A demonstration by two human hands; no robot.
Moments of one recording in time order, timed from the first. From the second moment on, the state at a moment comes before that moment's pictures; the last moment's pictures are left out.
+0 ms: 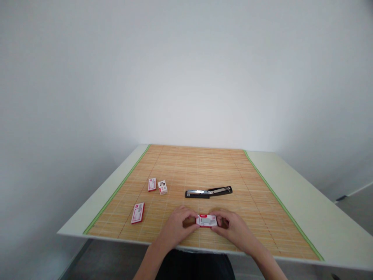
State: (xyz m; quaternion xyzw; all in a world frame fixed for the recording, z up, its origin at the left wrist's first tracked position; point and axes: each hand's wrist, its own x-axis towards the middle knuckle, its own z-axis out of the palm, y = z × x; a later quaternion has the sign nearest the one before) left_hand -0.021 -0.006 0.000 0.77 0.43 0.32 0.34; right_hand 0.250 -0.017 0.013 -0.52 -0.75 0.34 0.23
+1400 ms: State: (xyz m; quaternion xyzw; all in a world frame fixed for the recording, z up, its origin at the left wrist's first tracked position) left_hand -0.017 0.030 -0.001 0.79 0.50 0.27 0.23; right_hand 0.215 0.031 0.043 -0.53 -0.80 0.20 0.21
